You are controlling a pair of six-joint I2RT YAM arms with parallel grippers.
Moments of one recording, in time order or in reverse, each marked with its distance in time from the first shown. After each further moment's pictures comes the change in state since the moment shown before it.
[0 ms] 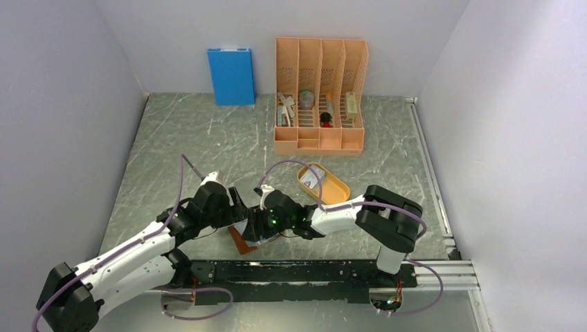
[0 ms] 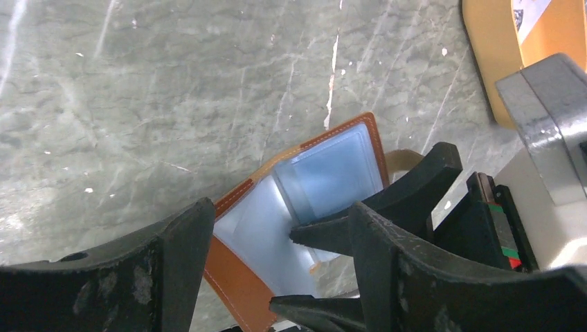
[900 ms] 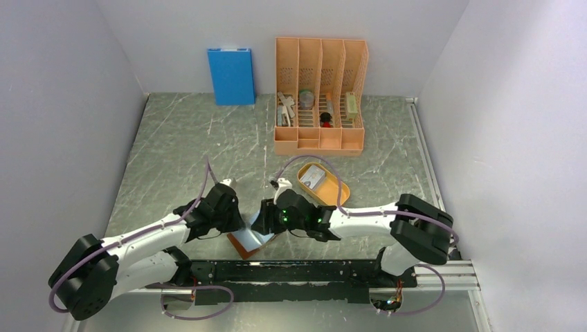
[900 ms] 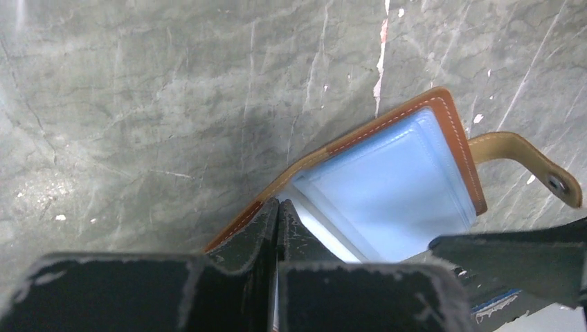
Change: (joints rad) left arm 0.003 0.225 -0.056 0.142 0.101 0.111; right arm 0.005 -0.220 -0.088 -0.075 0.164 0.042
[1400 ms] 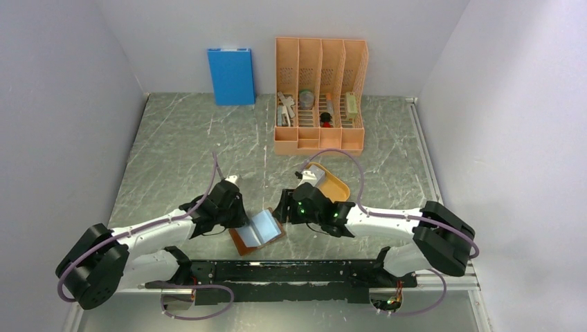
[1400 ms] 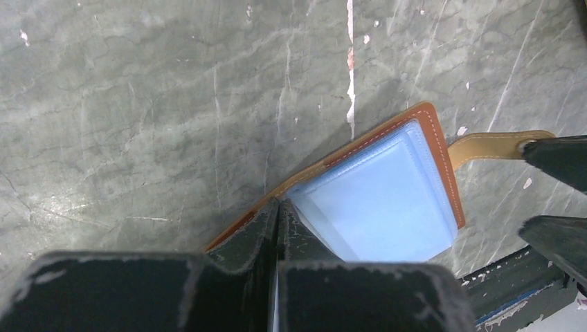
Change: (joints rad) left arm 0.000 0.094 0.018 0.115 0.011 0.080; right arm -0.110 -0.180 -0.063 -0.209 0.192 0.017
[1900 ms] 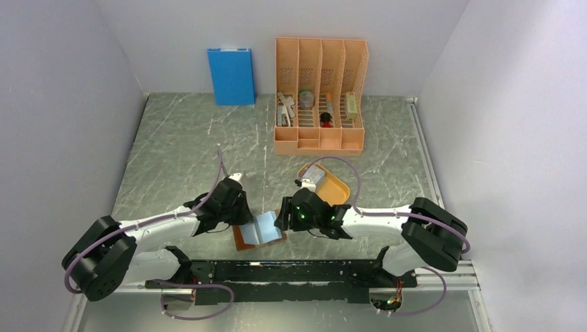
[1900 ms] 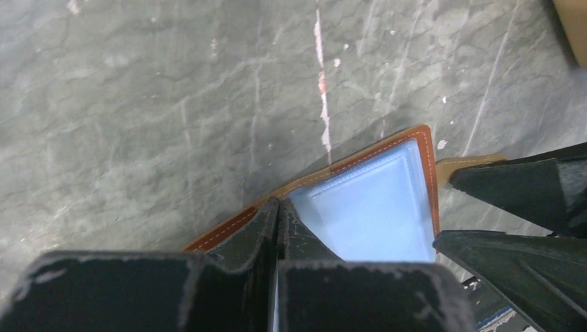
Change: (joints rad) left arm -0.006 0.055 0.013 0.074 0.010 0.021; right arm -0.010 0.071 -0.045 0.006 -0.080 0.047
